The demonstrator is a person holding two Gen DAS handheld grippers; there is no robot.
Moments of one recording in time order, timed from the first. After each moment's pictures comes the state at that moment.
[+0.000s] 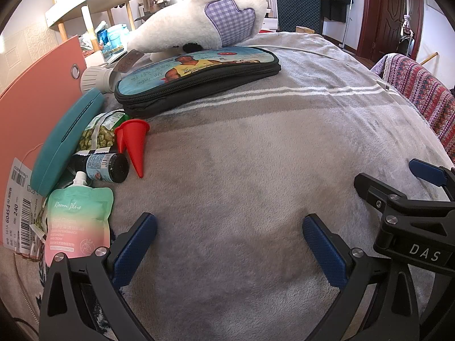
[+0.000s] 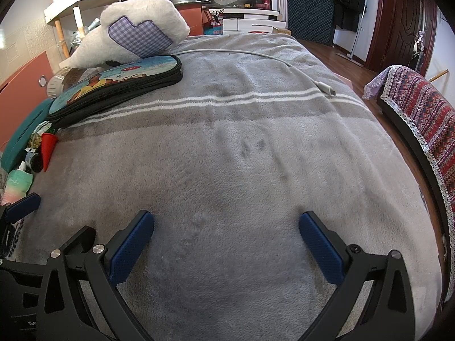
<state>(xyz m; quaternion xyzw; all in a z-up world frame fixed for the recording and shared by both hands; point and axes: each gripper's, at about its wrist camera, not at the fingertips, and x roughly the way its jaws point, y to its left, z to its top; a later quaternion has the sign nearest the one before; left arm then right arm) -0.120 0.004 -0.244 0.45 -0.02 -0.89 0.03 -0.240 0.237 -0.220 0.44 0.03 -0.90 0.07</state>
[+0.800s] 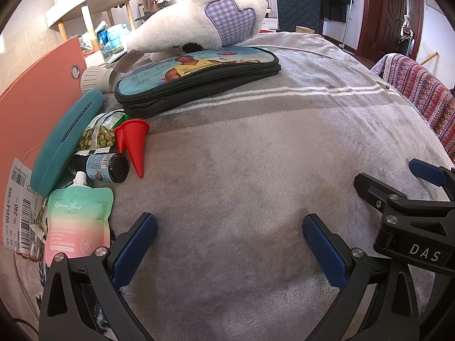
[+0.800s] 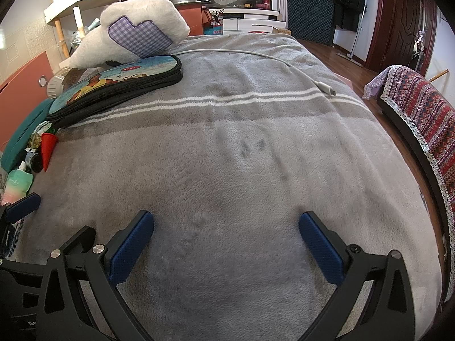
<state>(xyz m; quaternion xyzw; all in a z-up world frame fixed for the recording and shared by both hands) -0.116 0.002 -0.249 0.45 -0.02 -0.89 0.04 -0.241 0.236 -0.219 0.44 0.03 -0.90 0.07</state>
